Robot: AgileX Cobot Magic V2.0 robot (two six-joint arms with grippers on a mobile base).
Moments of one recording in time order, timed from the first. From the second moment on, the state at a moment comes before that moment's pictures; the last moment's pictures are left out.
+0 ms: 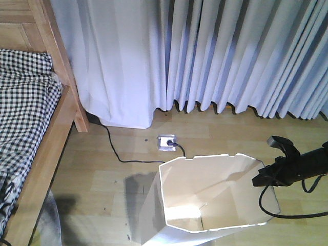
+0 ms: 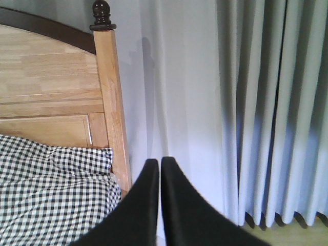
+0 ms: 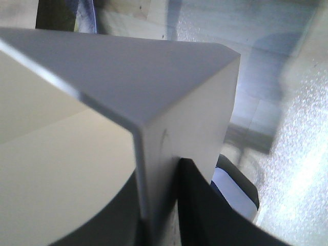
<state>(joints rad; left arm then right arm) 0.01 -0.02 0.03 0.03 0.08 0.00 -0.39 2.43 -1.01 1.08 0.72 -1.57</state>
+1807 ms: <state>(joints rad) 0.01 -0.02 0.03 0.03 0.08 0.00 -0.39 2.43 -1.01 1.08 0.72 -1.57</state>
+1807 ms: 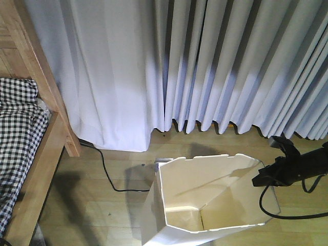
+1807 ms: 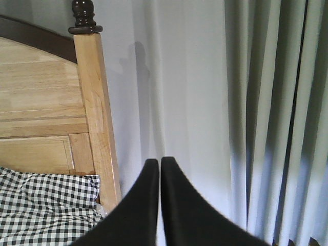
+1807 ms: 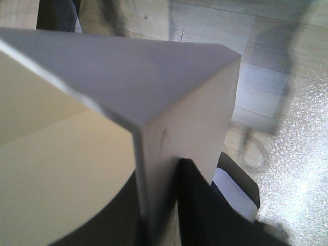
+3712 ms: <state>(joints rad) 0.01 -0.02 0.03 0.03 0.08 0.00 -0.15 3.17 -1.95 0.75 0.63 -0.84</state>
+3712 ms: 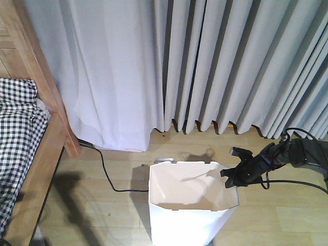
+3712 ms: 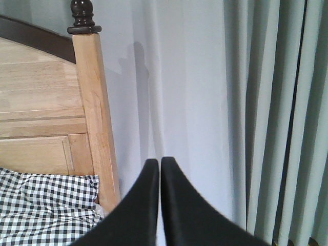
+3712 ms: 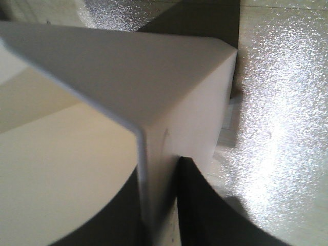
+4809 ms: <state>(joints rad) 0.01 -0.02 0.03 0.03 0.08 0.00 -0.14 3.17 -1.96 0.73 0.67 -0.81</state>
